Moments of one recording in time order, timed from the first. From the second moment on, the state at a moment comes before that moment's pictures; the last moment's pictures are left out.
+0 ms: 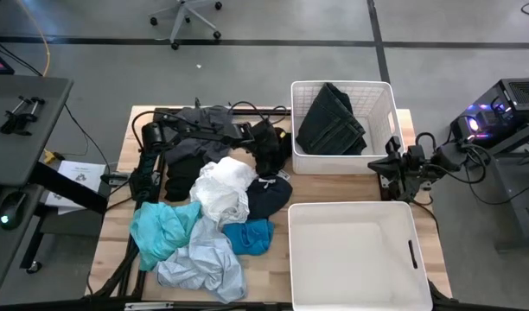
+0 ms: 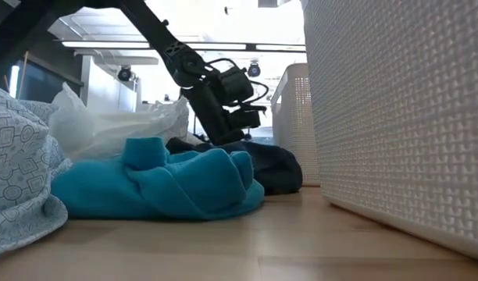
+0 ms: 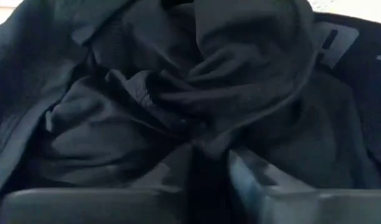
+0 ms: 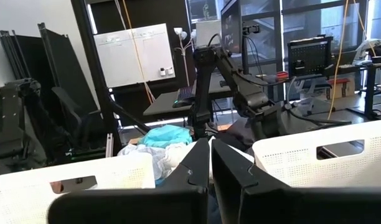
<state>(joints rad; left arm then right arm) 0.38 2.09 1.31 -0.26 0.10 0.29 0.58 0.01 0.51 -0.39 0.60 0.09</state>
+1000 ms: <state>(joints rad) 0.41 1.57 1.41 -0.04 0.22 0.08 0.58 0.01 0.51 -0.41 0.60 0.09</state>
